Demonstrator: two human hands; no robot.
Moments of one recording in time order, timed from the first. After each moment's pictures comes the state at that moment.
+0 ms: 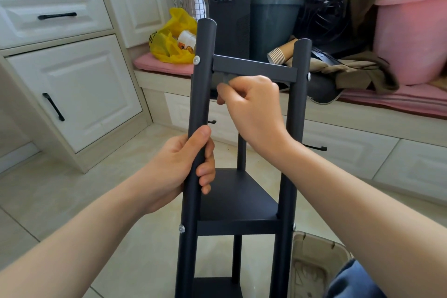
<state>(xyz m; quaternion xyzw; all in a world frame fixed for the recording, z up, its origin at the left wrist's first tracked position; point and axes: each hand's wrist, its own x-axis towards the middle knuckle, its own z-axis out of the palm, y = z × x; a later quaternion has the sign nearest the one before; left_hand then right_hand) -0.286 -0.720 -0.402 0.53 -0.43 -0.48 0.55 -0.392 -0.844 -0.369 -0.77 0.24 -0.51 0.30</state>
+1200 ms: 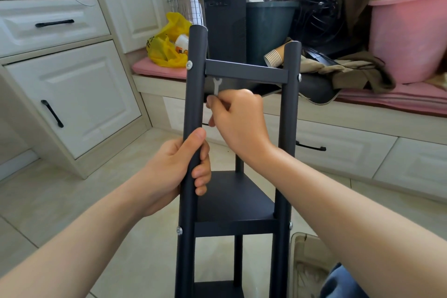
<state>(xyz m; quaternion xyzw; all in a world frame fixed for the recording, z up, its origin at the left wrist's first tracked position) -0.283 -0.722 -0.401 0.54 -0.42 -0.48 0.55 -0.378 -0.842 -0.385 -0.78 0.27 -0.49 0.27</state>
